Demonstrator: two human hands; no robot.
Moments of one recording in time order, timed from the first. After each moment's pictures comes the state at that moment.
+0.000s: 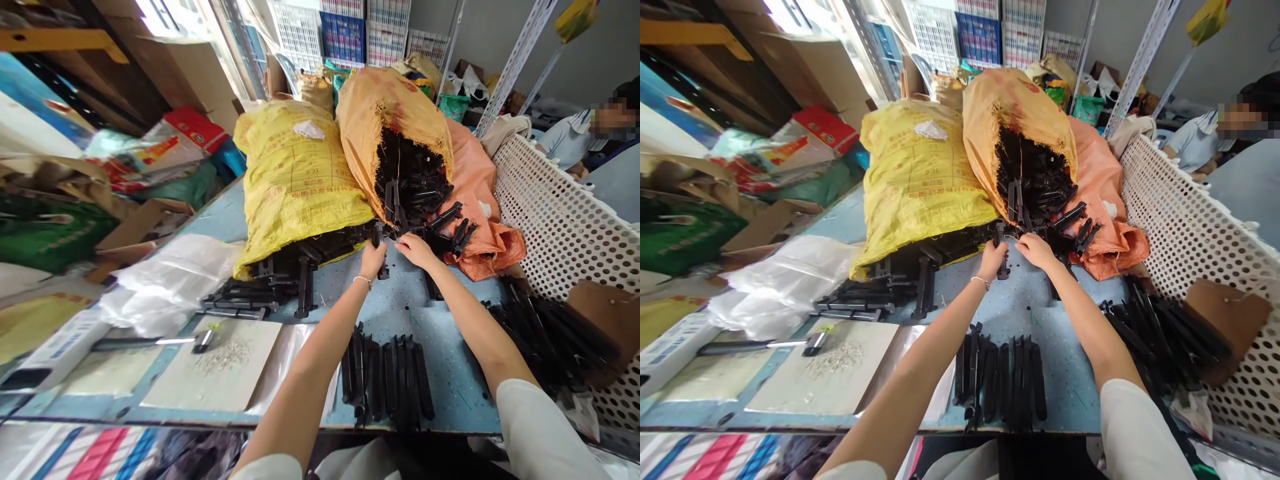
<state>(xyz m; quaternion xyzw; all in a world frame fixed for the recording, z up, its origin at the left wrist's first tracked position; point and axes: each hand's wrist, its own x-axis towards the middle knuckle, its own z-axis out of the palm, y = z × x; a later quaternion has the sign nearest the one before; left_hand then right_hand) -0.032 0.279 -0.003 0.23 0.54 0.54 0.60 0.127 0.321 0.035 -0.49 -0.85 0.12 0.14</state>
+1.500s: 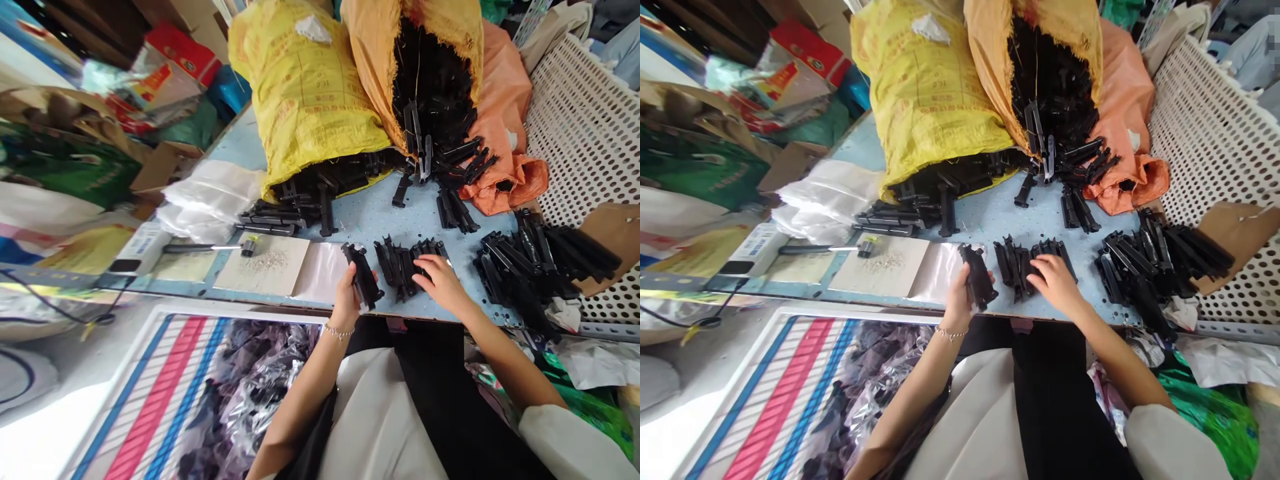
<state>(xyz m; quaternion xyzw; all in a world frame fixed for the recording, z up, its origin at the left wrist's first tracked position) -0.060 -0.019 -0.025 0.09 0.54 0.55 0.63 0.160 0.024 0.006 -0.48 -0.81 0.29 0.19</state>
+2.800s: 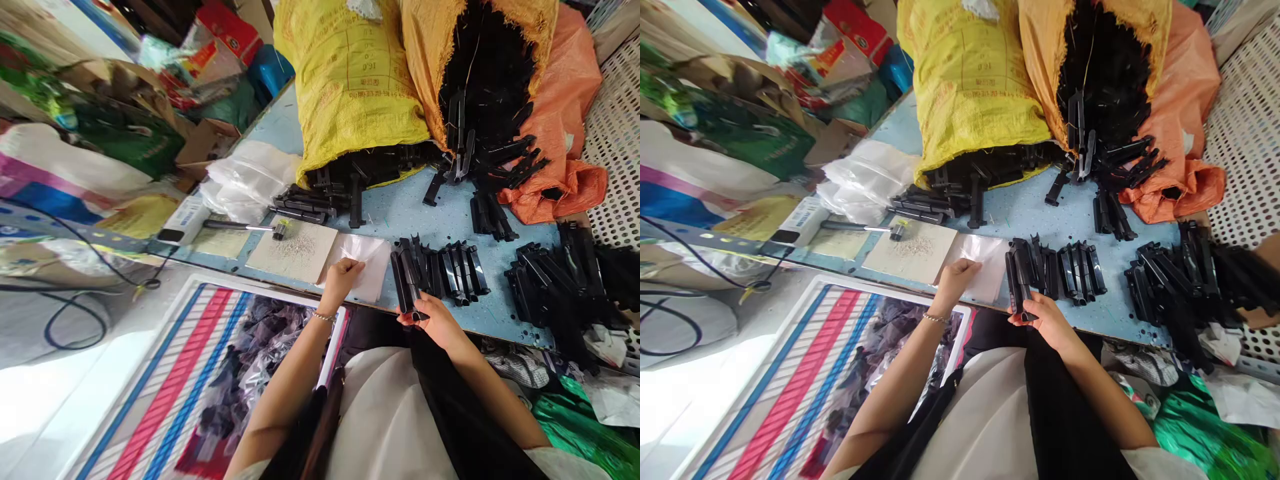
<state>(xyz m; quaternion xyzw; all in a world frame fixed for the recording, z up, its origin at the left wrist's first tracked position) -0.165 -0.019 -0.057 0.41 0.72 0.42 0.37 0.092 -0.035 -0.008 -0.39 -0.33 0.82 0.26</state>
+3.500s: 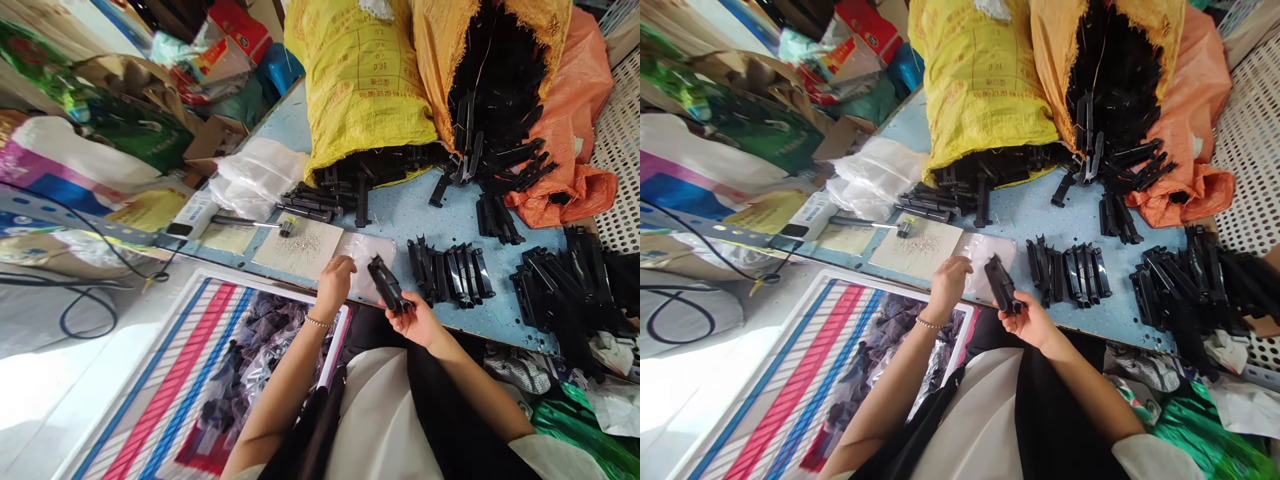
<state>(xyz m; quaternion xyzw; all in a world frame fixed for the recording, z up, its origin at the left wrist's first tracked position) -0.183 -0.038 -0.061 0.56 0.69 0.41 0.19 0.059 -0.032 -0.043 -0.33 -0.06 0.93 0.16</state>
